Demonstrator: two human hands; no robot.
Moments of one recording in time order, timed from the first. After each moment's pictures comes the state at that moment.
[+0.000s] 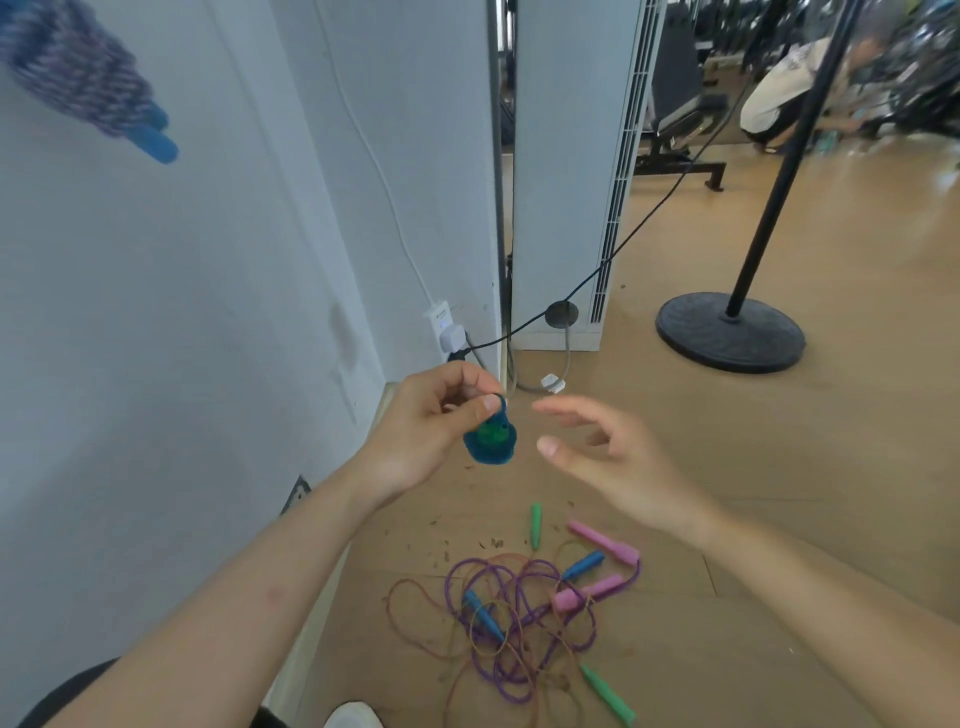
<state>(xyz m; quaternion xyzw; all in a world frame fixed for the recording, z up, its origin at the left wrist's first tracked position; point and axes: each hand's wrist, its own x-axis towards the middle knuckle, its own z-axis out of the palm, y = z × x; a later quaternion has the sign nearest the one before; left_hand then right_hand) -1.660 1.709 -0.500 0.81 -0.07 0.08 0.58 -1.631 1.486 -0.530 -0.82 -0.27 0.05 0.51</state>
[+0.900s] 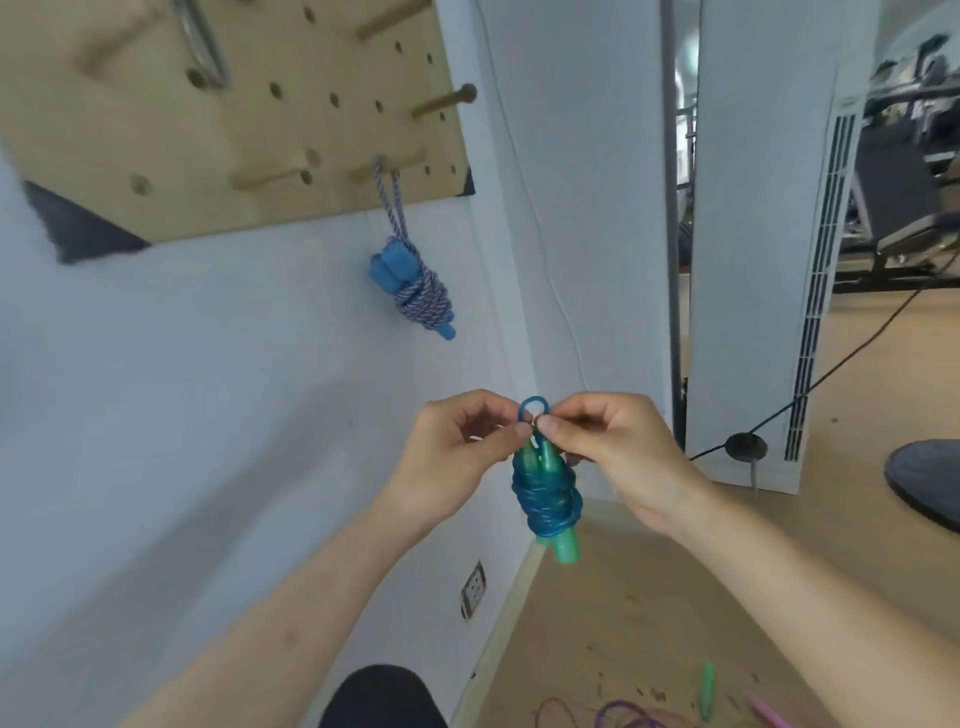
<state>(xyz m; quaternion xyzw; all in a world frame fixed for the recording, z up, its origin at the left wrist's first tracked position) -1.772 1.743 -0.341 0.82 0.03 0.27 0.51 -1.661 1.597 -0.370 -0.59 -0.38 0.12 0.71</state>
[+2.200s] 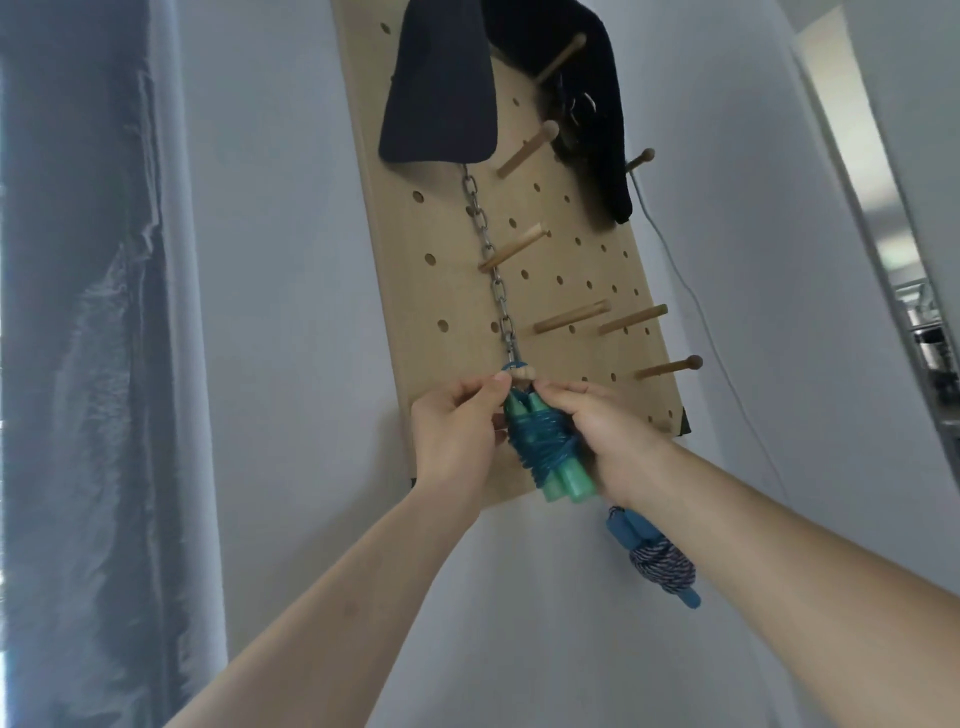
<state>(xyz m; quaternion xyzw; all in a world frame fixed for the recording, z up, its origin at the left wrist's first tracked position) -1.854 1.832 -0.085 0.64 0.12 0.60 0.47 -1.740 1.775 -0.093 -0.34 -0.43 0.28 0.79</state>
